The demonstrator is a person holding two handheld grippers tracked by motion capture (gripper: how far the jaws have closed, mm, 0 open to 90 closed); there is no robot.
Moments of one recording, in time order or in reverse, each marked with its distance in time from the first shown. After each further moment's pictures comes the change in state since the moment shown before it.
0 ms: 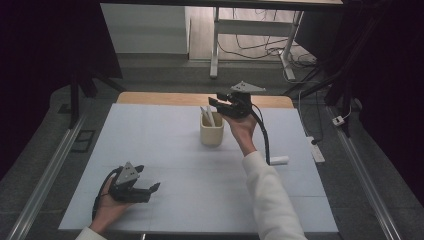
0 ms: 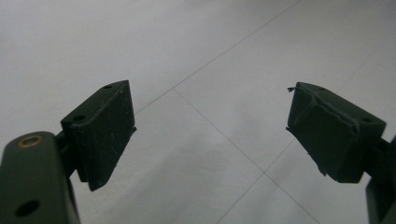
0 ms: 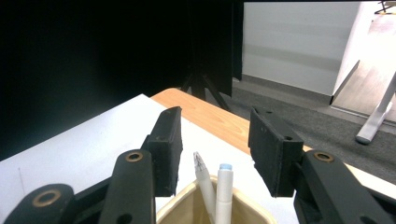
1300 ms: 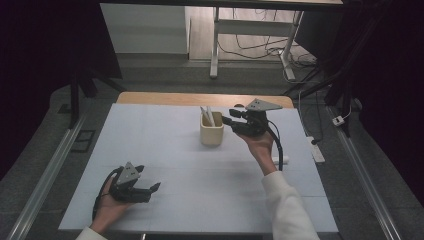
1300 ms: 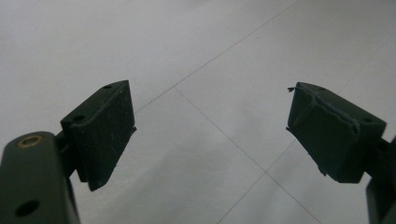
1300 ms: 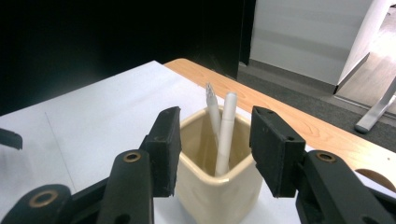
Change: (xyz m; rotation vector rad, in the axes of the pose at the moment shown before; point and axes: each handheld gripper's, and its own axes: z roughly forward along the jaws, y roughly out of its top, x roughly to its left) left arm -0.001 0.000 0.002 0.010 0.005 0.000; right arm 0.002 -0.032 -0.059 0.066 0.034 -0.066
